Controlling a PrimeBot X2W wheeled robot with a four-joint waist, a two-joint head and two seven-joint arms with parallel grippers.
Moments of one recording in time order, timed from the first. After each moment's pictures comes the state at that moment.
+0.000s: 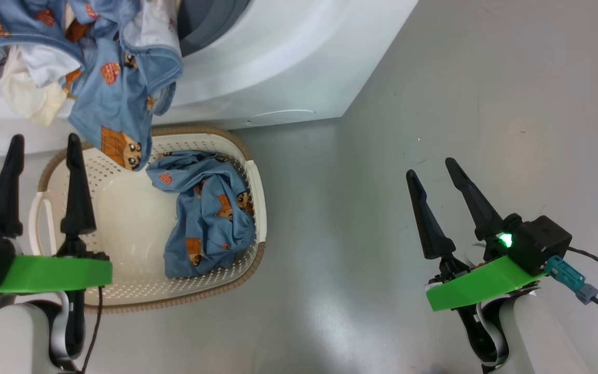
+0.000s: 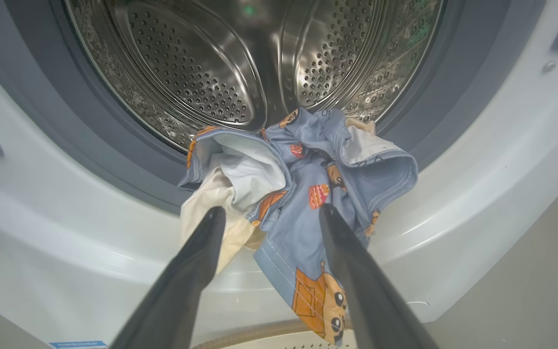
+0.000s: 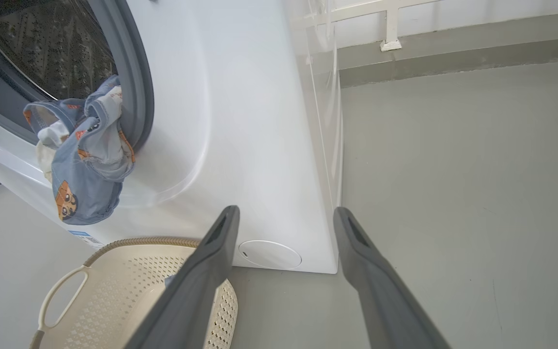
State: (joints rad) left arm -0.32 0.14 0.03 0.03 -0.21 -0.02 -0.26; right arm -0.29 -0.06 0.15 0.11 0.26 0.13 -0.26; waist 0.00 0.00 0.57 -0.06
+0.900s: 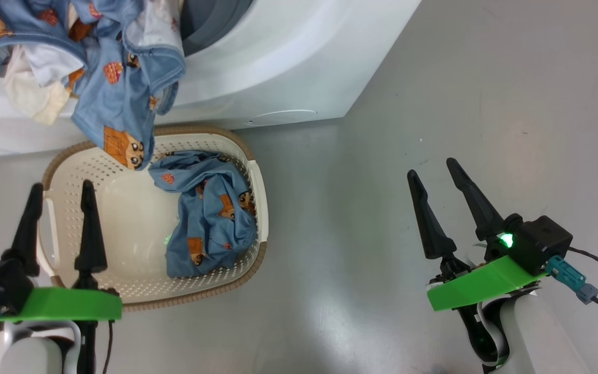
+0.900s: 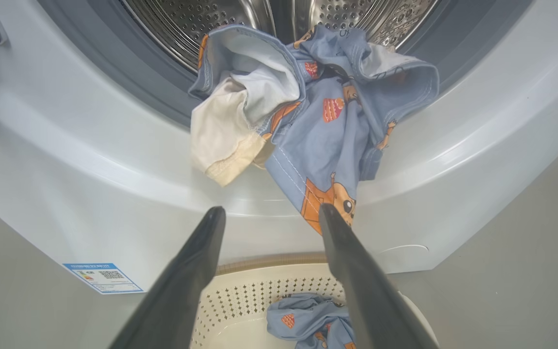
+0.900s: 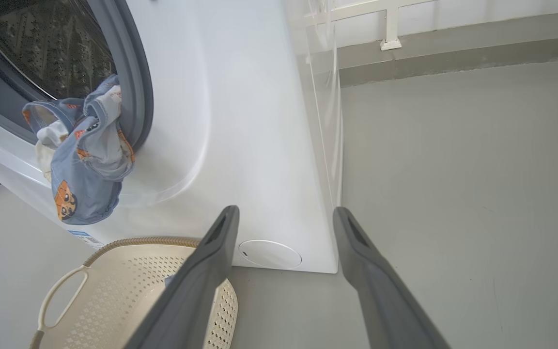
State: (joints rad) left arm -0.22 0.11 0.05 0.08 -0.21 -0.02 -0.26; right arm -0.28 -0.06 0.14 0.11 0.26 0.13 -0.26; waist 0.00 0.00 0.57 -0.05
